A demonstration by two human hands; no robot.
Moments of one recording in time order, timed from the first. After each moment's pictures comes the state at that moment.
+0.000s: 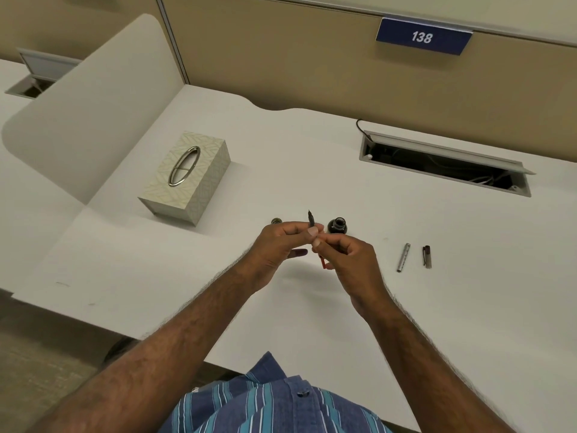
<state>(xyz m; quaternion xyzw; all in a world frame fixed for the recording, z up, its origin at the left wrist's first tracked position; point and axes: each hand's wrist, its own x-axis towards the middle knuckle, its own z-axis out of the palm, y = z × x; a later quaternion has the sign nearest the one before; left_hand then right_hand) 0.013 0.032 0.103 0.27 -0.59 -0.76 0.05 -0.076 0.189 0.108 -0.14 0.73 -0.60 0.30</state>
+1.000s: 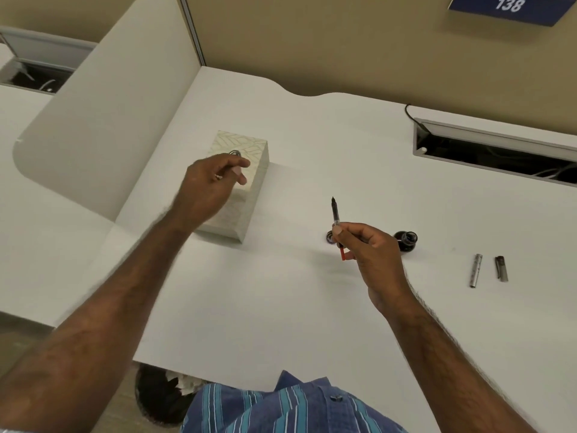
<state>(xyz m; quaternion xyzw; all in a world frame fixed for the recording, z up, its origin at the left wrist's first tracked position) 0.055 -0.248 0.113 0.29 -0.81 -0.48 0.18 -0.058 0.054 0.096 -0.06 0.73 -0.61 0.30</state>
